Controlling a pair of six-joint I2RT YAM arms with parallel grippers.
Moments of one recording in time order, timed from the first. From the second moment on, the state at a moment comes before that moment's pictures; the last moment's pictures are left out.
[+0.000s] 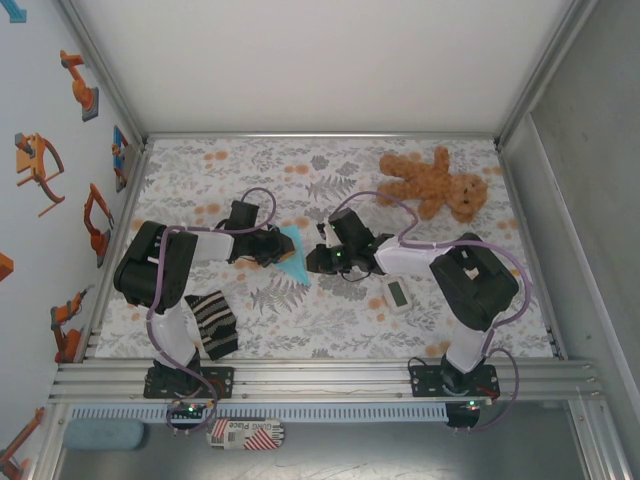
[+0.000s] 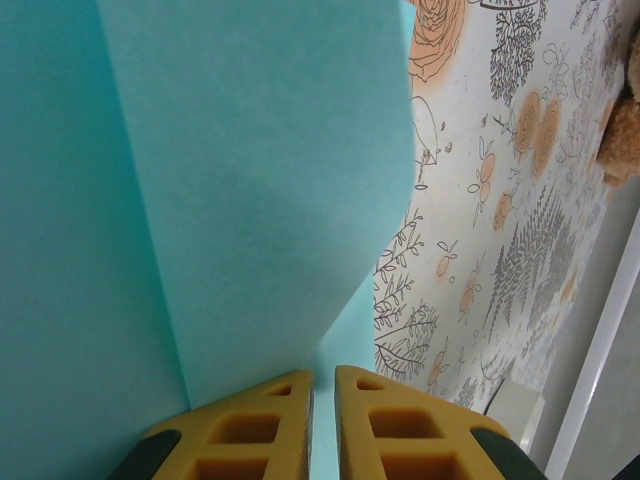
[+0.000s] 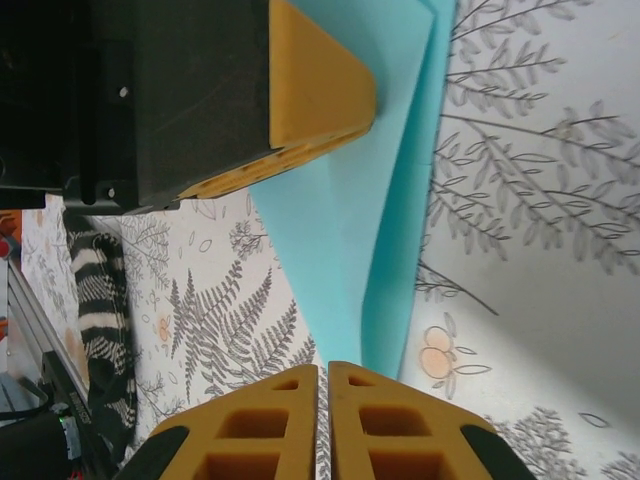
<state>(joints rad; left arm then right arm) -0.42 1.85 0.85 0.04 0.62 -0.83 0.75 1.79 0.96 -0.03 -0.48 0.69</state>
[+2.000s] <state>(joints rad) -0.42 1.88 0.90 -0.03 0.63 -0.83 0.78 1.94 1.06 -0.10 -0.49 0.67</state>
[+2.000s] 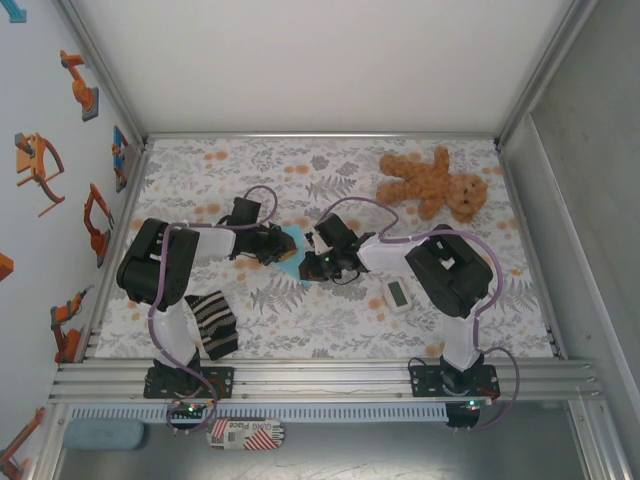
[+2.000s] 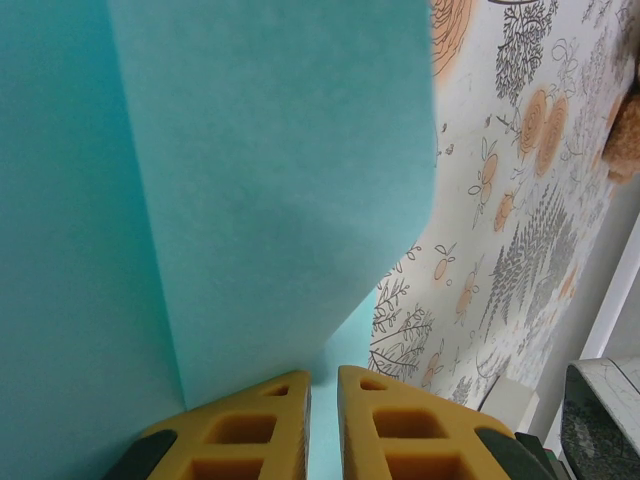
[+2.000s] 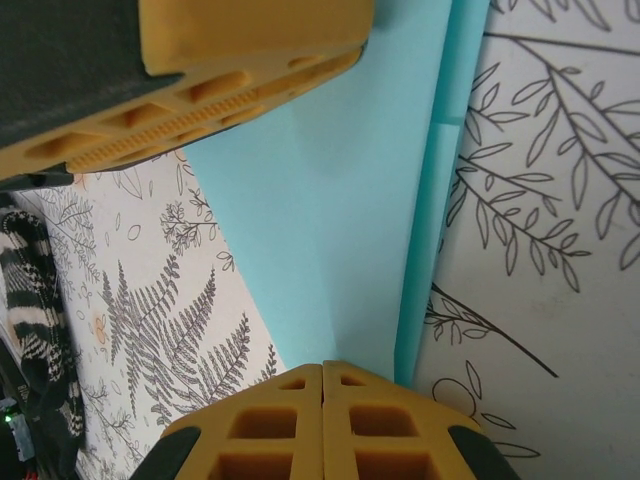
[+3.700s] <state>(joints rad) -0.42 1.91 0.96 -0.11 0.63 -0.81 0.83 1.94 1.12 -0.16 -0.32 0.69</state>
